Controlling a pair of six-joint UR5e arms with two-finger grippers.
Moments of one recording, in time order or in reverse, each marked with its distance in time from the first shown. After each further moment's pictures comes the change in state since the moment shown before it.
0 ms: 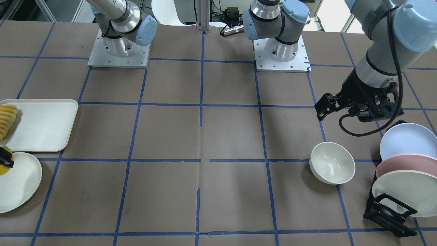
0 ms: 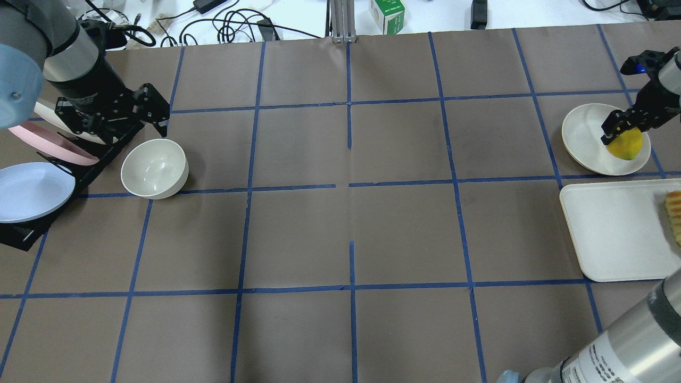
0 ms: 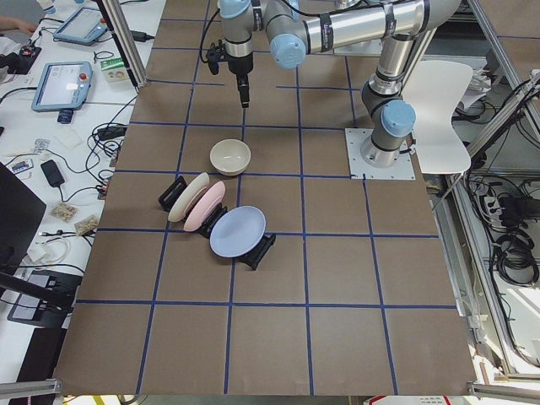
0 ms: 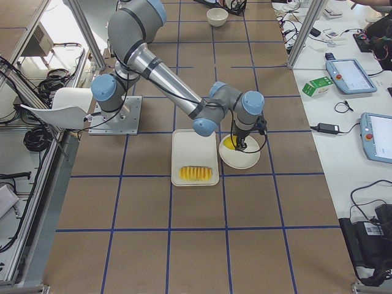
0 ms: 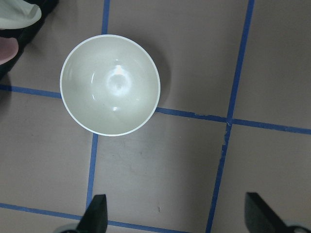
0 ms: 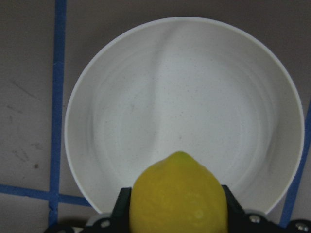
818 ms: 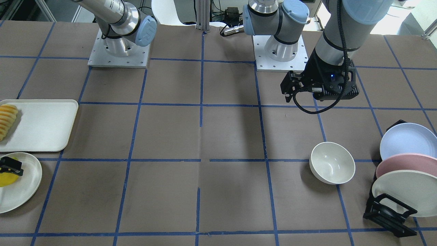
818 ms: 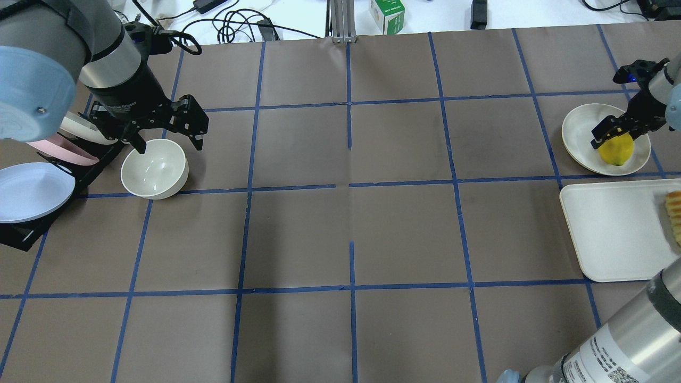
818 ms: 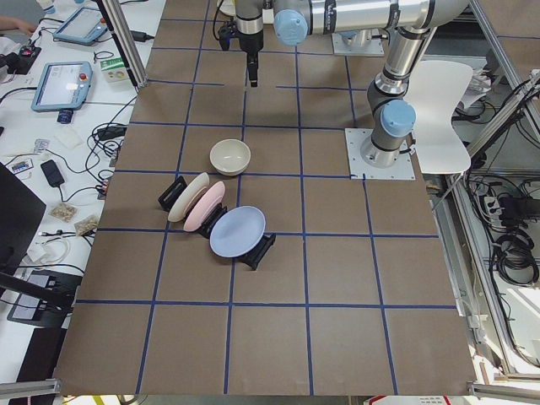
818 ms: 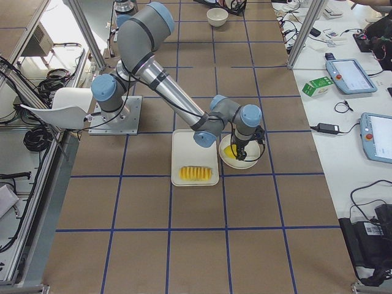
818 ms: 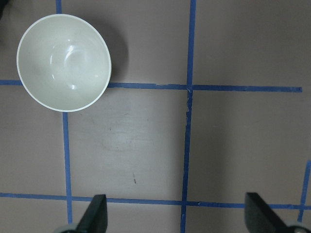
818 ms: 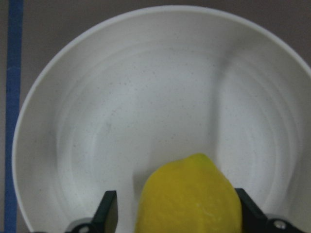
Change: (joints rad) left arm -0.158 0.034 -0.001 -0.041 0.002 -0.070; right arm -0.022 0.125 0.029 -0.161 0.013 -0.031
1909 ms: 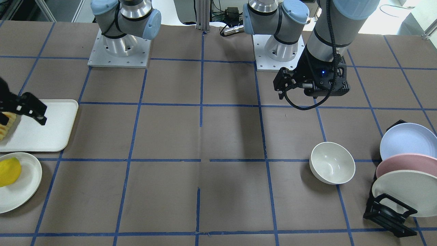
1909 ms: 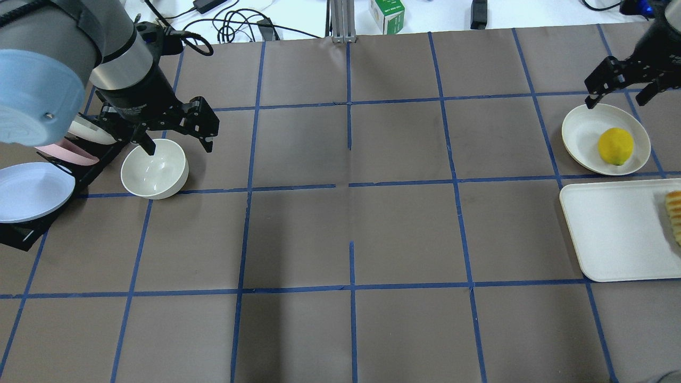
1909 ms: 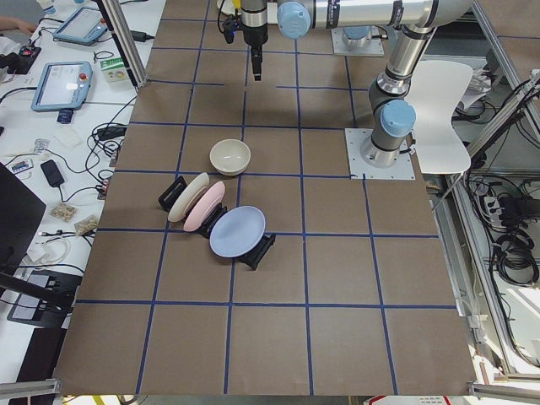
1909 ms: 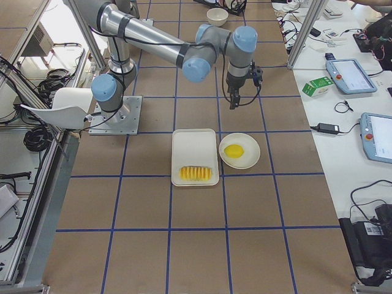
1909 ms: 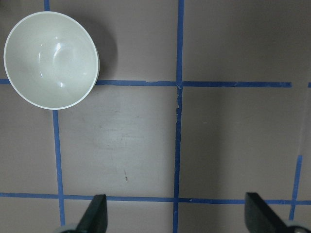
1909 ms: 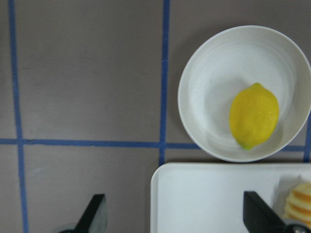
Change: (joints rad) left arm -0.050 0.034 -0.001 -0.048 -0.004 -0.020; right arm 0.110 -0.331 -0.026 0.327 -0.003 0.223
